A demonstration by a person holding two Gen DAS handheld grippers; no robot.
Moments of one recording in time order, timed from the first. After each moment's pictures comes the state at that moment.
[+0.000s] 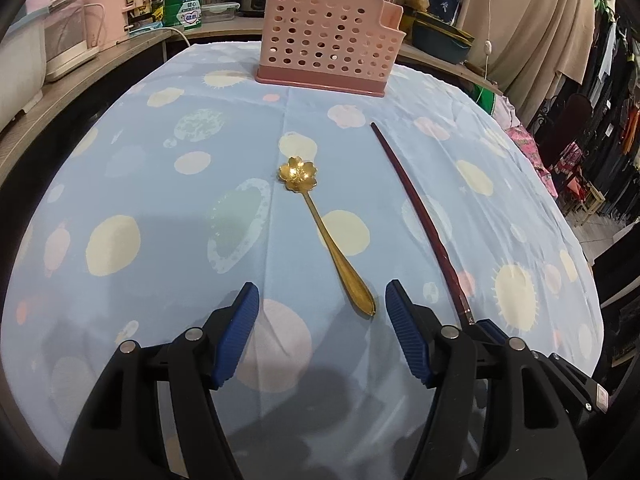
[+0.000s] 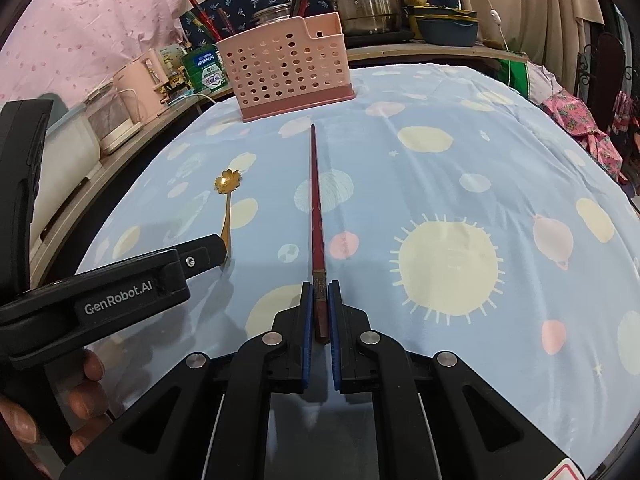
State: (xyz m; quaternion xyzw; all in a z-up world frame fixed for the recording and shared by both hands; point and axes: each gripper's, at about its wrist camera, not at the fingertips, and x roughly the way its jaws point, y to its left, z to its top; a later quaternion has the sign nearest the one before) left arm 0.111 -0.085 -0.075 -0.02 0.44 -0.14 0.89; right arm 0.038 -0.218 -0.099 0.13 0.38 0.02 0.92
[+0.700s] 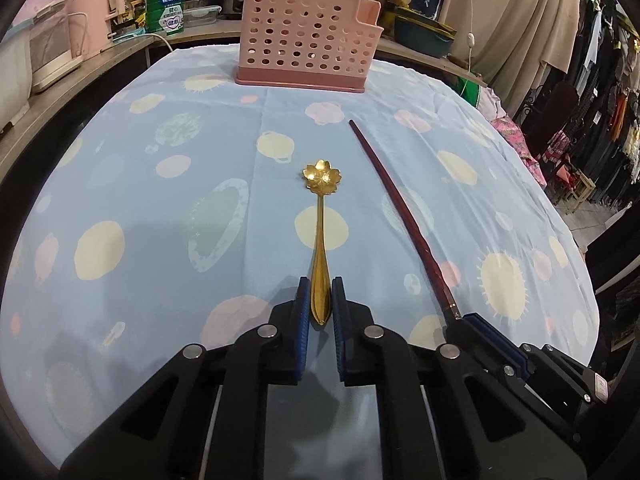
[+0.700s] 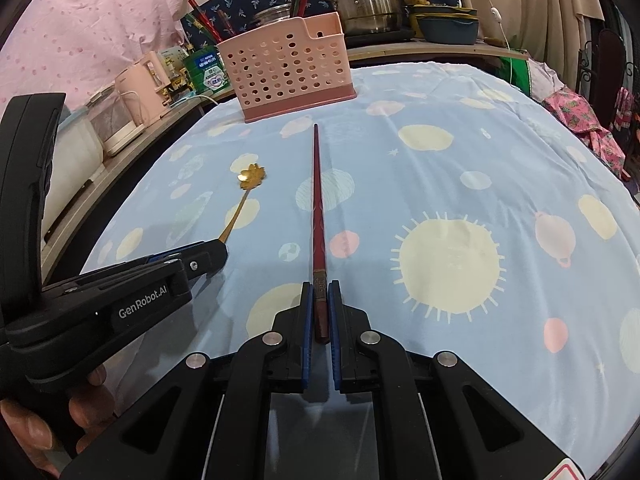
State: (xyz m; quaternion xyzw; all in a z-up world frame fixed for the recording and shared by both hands) left arm 0.105 -0.089 -0.072 -0.01 0.43 -0.16 0.89; right arm 0.035 -0.218 -0.098 0.13 0.38 0.02 0.92
